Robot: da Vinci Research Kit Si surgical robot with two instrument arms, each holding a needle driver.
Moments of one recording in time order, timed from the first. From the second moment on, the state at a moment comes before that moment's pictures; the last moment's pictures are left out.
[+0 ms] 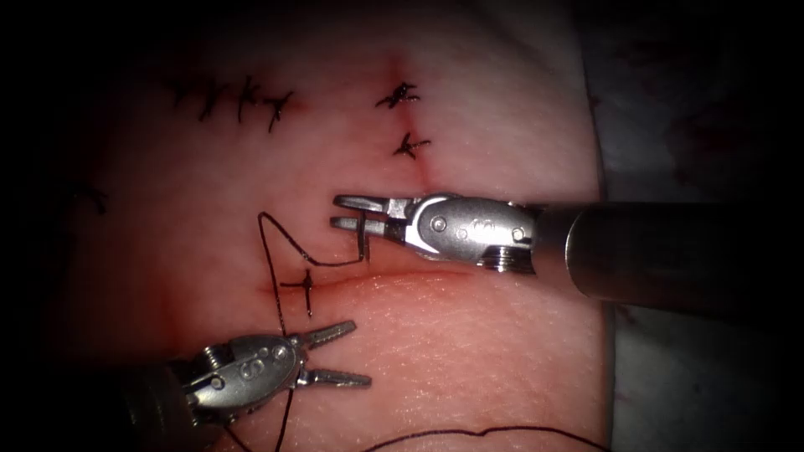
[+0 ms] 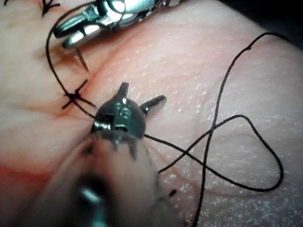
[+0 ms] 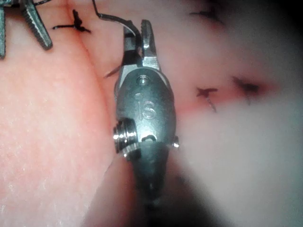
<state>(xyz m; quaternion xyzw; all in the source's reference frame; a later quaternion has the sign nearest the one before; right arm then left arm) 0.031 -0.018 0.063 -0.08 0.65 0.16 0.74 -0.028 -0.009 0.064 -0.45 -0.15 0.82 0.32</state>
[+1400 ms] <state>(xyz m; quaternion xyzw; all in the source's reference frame) 0.028 -0.030 0.073 -0.07 0.60 0.01 0.79 -0.027 -0.009 0.064 -0.45 -0.14 0.83 0.31</state>
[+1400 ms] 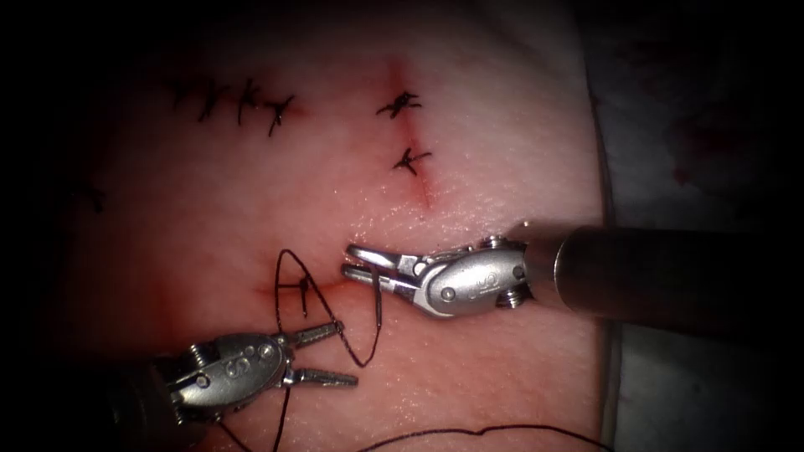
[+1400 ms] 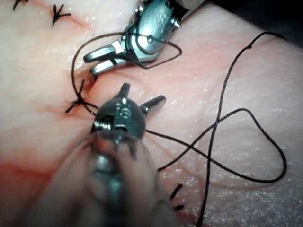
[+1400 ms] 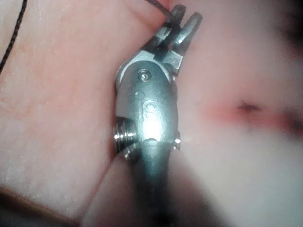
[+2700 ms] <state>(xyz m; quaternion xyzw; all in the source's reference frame) 0.027 -0.037 0.079 0.08 0.48 -0.01 0.87 -0.026 -0.009 0.065 -0.42 -0.15 0.84 0.30</state>
